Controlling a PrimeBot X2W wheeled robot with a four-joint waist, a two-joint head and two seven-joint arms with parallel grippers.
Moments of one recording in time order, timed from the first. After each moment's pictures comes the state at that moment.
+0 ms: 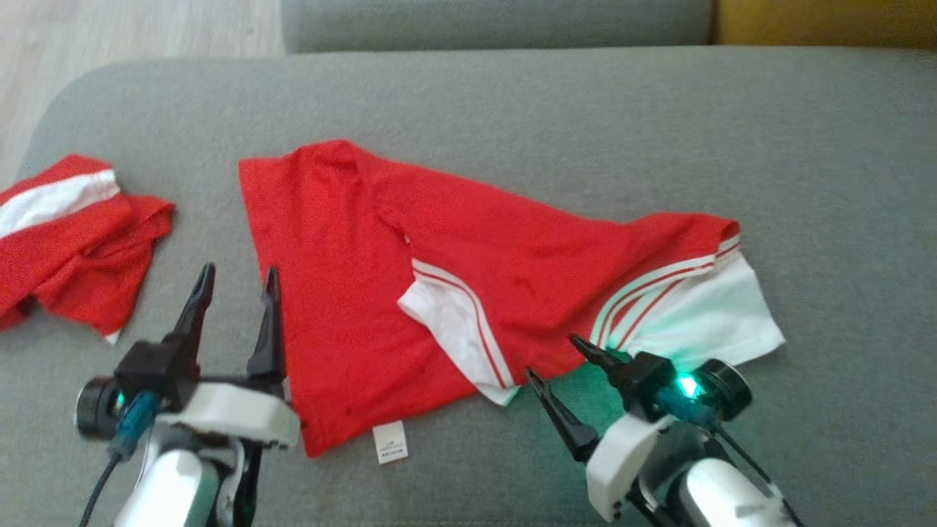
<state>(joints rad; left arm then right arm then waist) -0.07 0.29 -0.34 0.07 -0.35 0.20 -0.24 -0.11 -0.15 0.51 0.19 0.11 0.12 0.13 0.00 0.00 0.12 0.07</state>
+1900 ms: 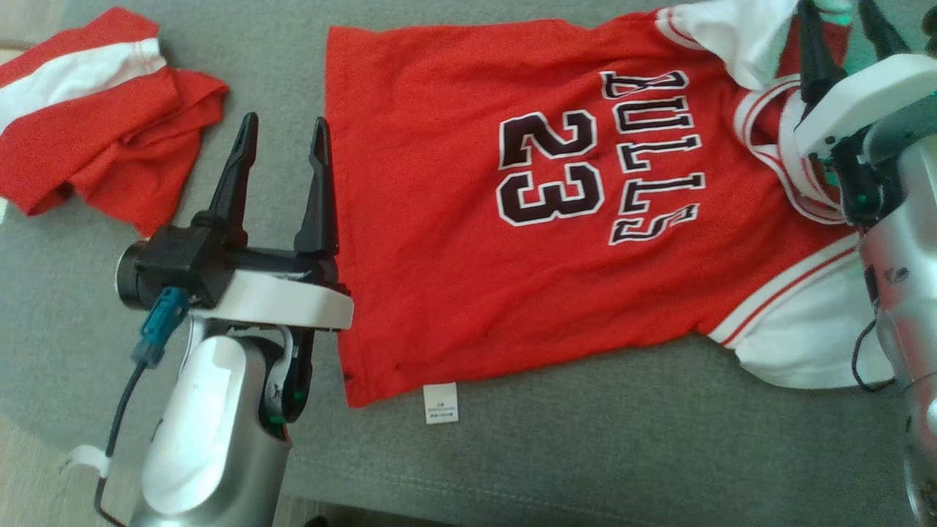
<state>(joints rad) -0.33 0.05 -0.25 0.10 -0.20 0.05 -0.25 -0.91 -0.27 0.16 0.91 0.38 0.12 -0.03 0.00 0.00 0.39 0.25</state>
